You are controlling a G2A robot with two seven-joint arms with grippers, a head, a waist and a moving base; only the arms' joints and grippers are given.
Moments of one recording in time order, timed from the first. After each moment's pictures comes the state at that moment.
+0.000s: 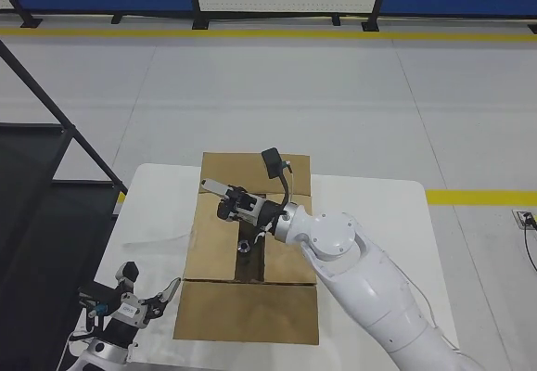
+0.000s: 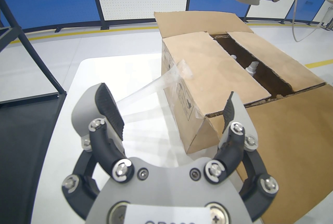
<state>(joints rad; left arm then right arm) 1.68 -1.16 -1.65 -1.83 1.20 -0.29 0.24 -0.56 -1.50 0.90 -1.23 0.22 -0.02 0.56</state>
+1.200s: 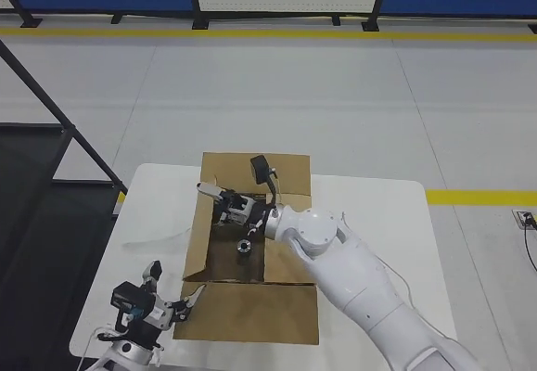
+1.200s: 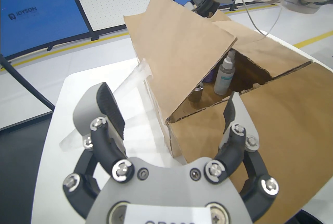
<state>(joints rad) 1.65 -1.17 -1.54 -1.86 1.36 -0.22 0.22 -0.42 -1.62 0.82 -0.83 0.39 -0.21 0.66</state>
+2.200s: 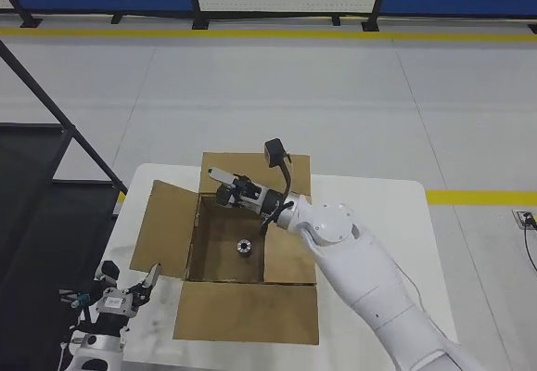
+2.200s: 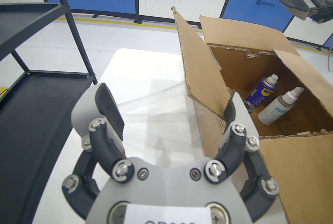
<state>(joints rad) 1.65 -1.19 -1.66 -1.79 1.09 -0.12 0.21 -0.48 -1.59 0.97 -0.95 0.25 -0.30 0.69</state>
